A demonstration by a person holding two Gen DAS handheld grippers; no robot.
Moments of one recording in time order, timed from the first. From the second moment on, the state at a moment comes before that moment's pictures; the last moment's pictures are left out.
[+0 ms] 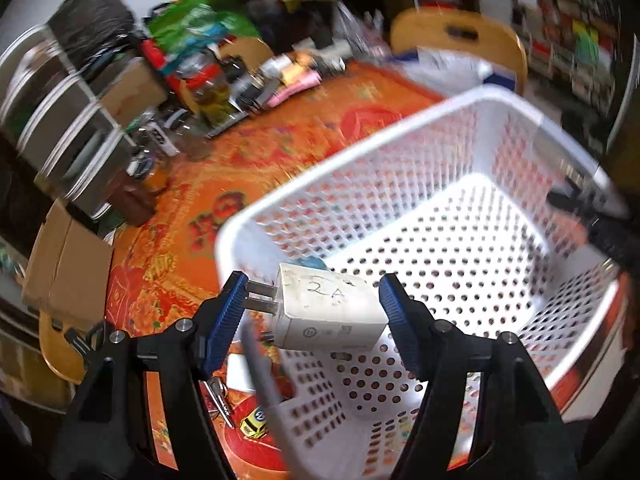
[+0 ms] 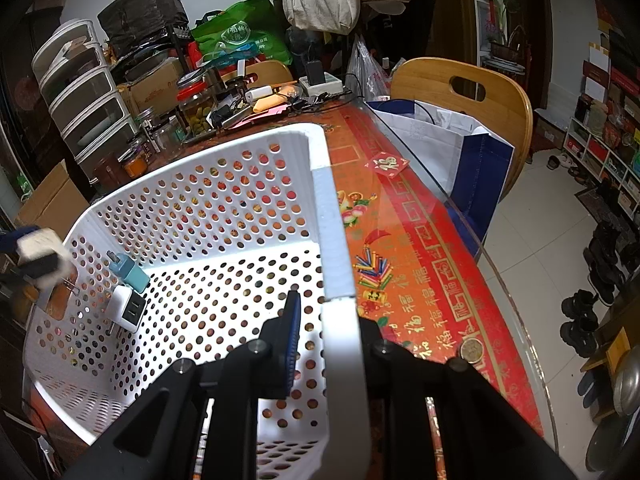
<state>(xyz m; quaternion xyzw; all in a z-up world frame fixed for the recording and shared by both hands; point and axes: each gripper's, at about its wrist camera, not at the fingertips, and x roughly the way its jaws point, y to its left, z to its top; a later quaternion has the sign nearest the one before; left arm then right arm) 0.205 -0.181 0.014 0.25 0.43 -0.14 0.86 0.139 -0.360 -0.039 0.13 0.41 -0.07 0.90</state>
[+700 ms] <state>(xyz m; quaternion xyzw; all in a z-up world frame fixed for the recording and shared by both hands) 0.234 -0.197 -0.061 0.28 0.54 -0.15 0.78 0.138 -0.360 -0.040 0.13 0.41 -0.06 0.90</state>
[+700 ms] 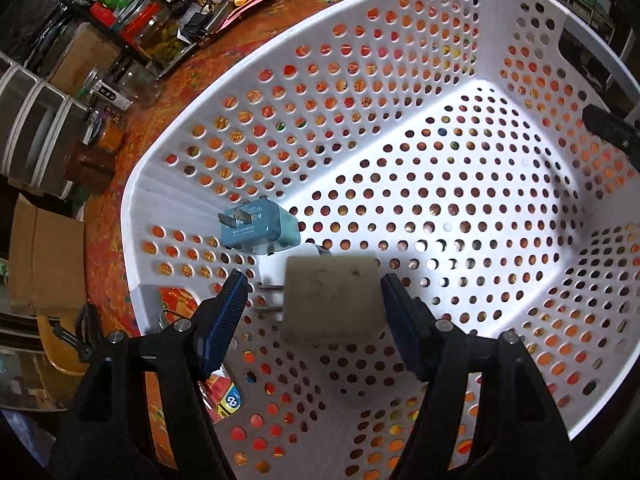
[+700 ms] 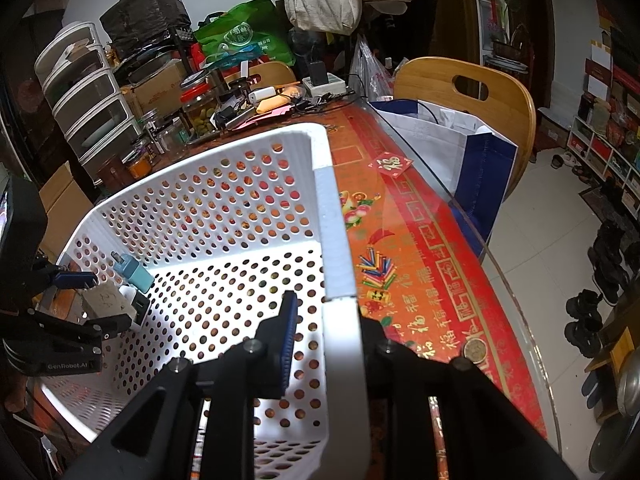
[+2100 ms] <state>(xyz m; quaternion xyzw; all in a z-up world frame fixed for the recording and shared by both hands) 0.219 0.100 -0.128 -0.08 0.51 0.02 0.86 0.139 -0.358 -0.041 0.13 0.41 -0.07 0.90</state>
